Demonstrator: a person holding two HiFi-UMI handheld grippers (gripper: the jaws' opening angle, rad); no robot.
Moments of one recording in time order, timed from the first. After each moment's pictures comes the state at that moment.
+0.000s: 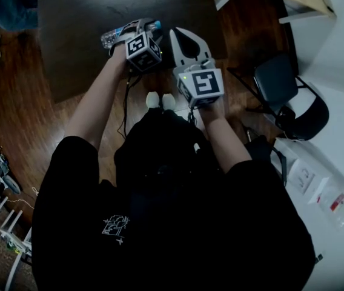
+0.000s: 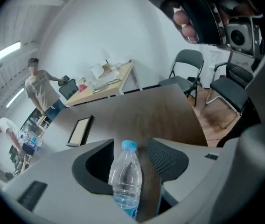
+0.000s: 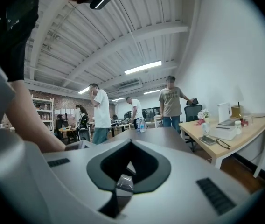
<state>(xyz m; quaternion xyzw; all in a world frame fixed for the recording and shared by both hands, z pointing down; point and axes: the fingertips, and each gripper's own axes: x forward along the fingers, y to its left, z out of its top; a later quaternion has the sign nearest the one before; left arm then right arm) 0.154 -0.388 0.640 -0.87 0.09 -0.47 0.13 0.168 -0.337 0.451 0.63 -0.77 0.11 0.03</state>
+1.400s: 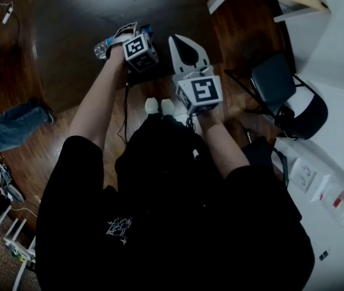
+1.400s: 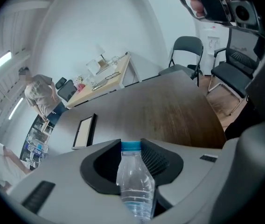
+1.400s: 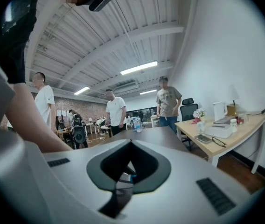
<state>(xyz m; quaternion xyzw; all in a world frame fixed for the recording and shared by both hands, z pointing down) 0.166 -0.418 0.653 -0.84 0.09 -0.51 0.18 0.189 -0.337 0.455 0.65 -0.75 0.12 0.02</state>
